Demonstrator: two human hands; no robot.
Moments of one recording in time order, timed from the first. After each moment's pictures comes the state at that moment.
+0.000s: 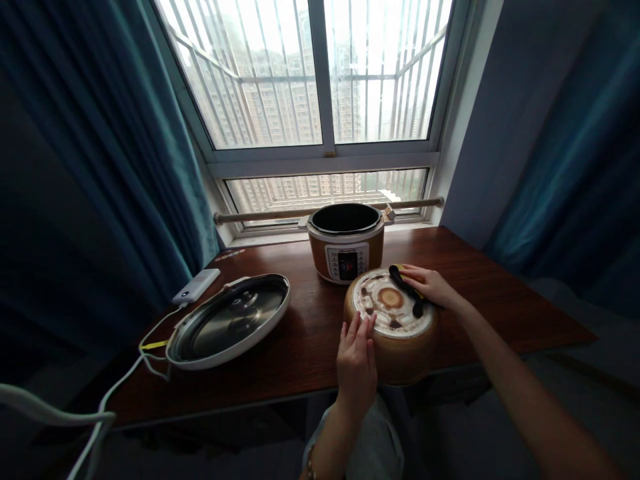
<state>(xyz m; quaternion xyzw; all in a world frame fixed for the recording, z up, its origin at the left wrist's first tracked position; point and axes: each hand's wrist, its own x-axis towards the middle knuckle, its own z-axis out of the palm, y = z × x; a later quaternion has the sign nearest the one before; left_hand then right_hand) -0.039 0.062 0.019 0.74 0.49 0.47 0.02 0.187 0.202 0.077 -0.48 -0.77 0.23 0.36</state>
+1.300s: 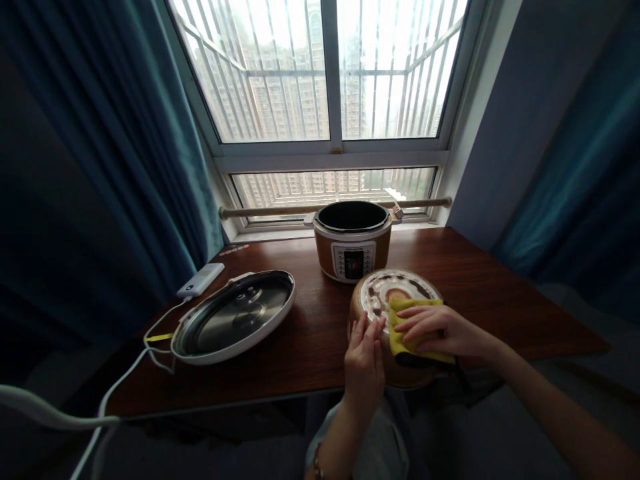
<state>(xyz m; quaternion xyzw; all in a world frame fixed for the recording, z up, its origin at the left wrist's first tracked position) -0.040 0.062 0.016 0.73 0.48 0.49 0.05 0.168 0.122 0.100 -0.20 -0.91 0.28 0.21</state>
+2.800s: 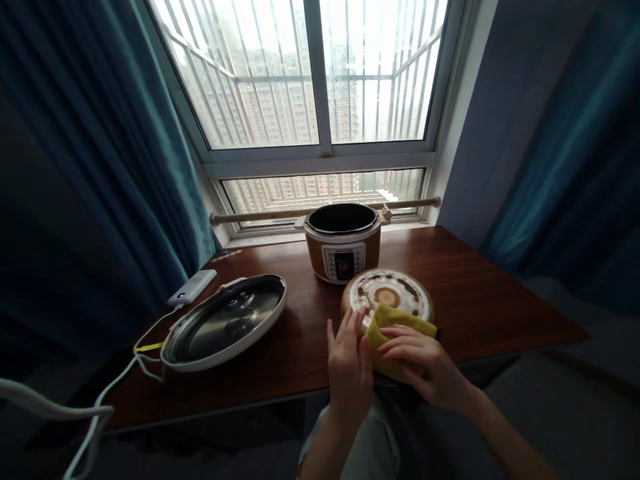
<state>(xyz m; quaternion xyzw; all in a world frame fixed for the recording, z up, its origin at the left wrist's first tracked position) -0.039 0.045 0.058 0.72 0.50 0.48 0.06 0.136 0.054 0.080 -0.27 -0.86 0.23 0.37</state>
